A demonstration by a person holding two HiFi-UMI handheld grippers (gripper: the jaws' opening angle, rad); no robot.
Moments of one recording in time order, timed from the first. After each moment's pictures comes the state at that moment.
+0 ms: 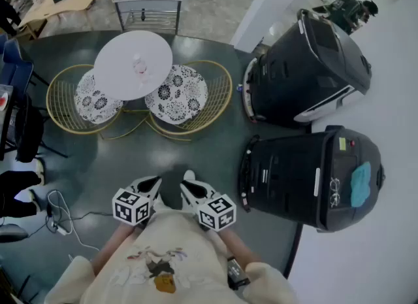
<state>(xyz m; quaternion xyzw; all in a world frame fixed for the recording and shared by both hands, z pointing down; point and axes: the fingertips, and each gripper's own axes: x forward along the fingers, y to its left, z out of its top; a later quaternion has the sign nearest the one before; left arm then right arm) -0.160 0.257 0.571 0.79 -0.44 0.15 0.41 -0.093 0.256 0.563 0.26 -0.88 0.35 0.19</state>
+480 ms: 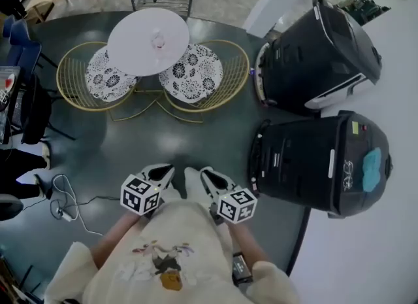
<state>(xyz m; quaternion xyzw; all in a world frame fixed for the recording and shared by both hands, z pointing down) -0.171 0.283 0.575 0.82 -0.40 0.15 0.38 -0.073 0.280 0.581 0.32 -0.85 0.38 0.17</state>
